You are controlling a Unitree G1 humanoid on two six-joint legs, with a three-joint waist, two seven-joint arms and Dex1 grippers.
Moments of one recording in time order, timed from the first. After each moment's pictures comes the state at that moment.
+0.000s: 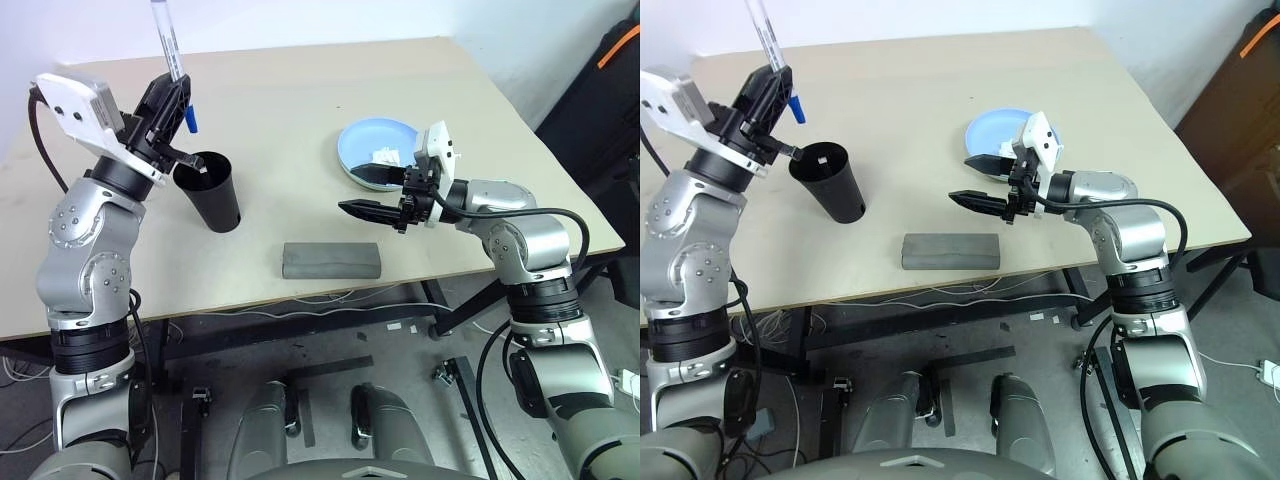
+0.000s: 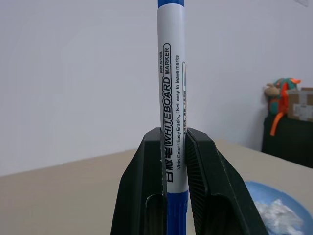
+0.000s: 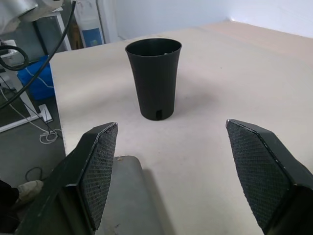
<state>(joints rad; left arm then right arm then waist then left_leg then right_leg) -0.54 0.51 0.29 -0.18 -0.58 0.28 -0.37 -0.75 -0.49 0.04 0.09 0.45 0.50 1.06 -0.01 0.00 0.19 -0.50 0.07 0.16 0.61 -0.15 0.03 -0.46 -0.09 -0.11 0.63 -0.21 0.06</state>
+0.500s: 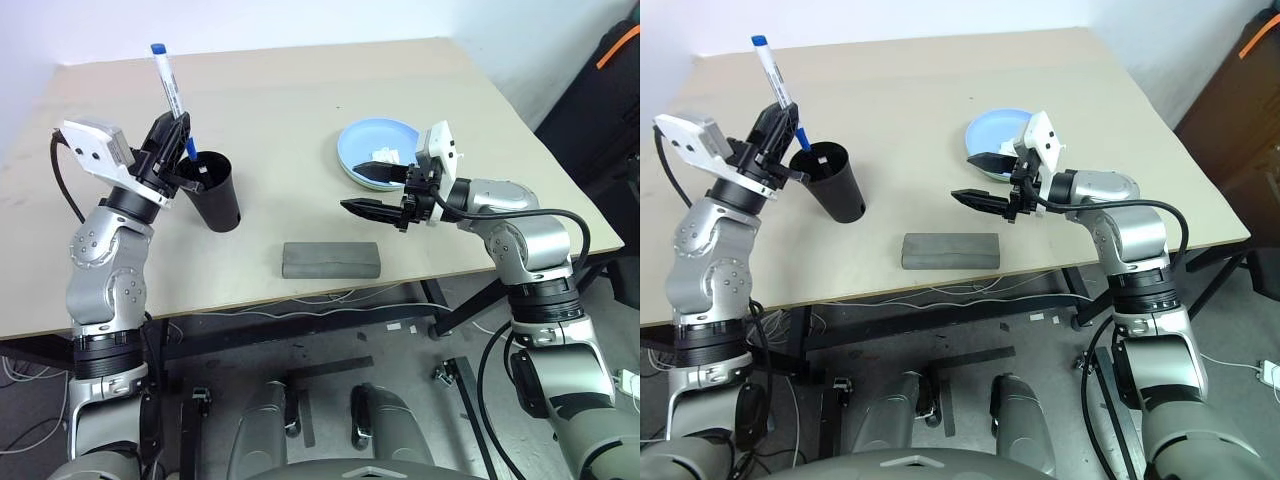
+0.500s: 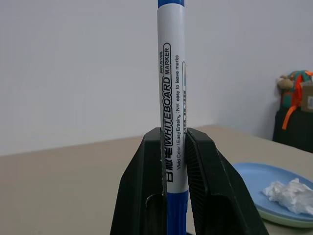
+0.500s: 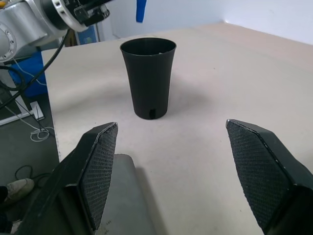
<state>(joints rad) -0.48 0.43 0.30 -0.02 -0.52 0.11 -0.46 -0.75 -0.49 0.04 0.10 0.43 0.47 1.06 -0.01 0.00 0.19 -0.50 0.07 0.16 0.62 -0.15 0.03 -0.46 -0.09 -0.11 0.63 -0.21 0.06</state>
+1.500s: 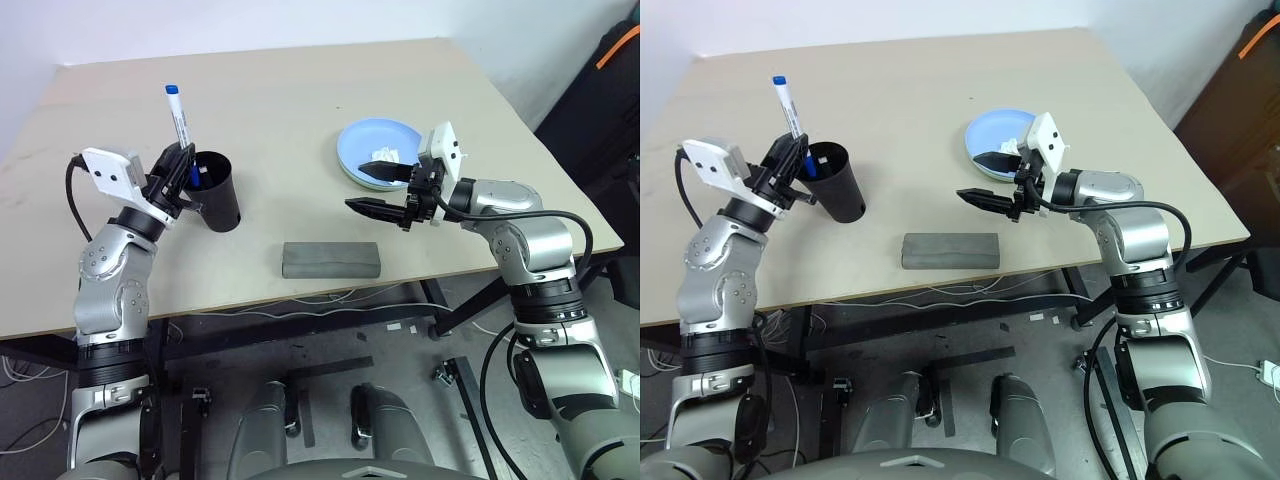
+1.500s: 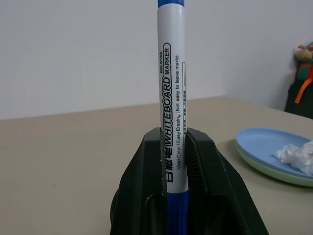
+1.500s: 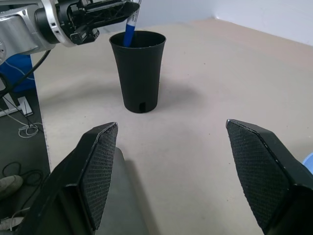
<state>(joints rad) -0.43 0.43 0.29 0.04 -0.47 0.10 -0.47 -0.74 -0.50 0.04 0.11 0.41 0.45 1.05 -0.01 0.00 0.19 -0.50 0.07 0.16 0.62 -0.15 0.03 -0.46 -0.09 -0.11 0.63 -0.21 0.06</state>
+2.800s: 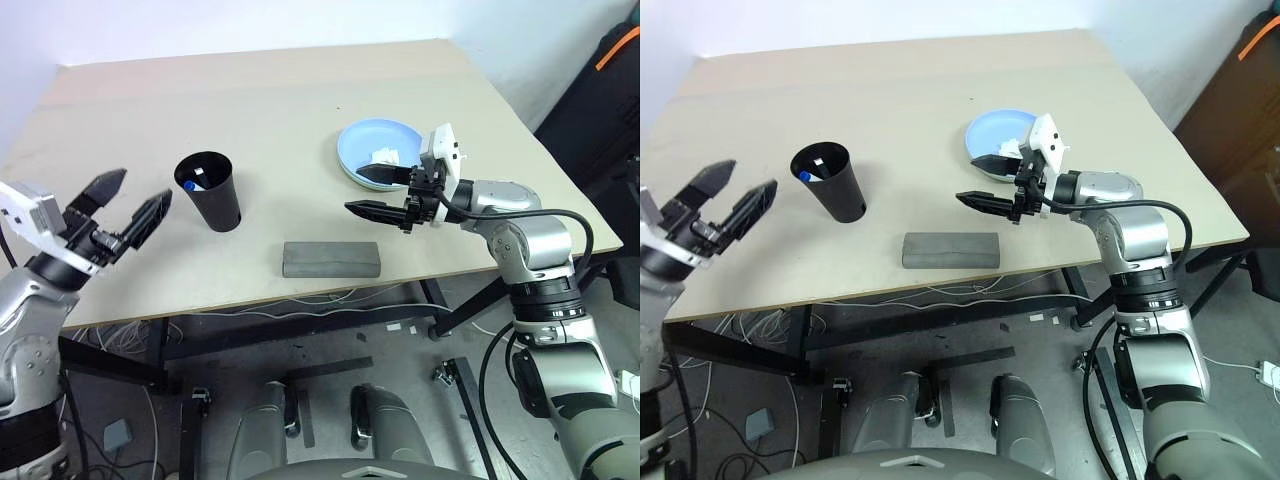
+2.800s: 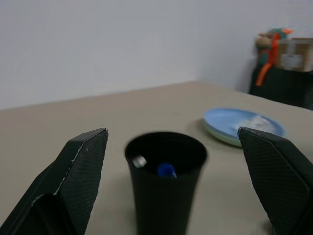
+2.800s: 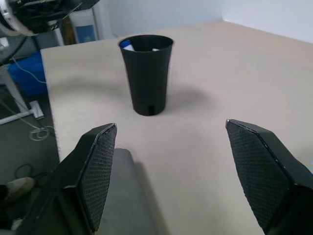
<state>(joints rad) -0.06 0.66 0.53 -0.25 -0.78 0.32 -0.73 -0.74 -0.50 0.03 0.14 0.43 0.46 1.10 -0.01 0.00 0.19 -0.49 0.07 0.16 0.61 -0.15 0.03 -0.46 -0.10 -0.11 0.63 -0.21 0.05</state>
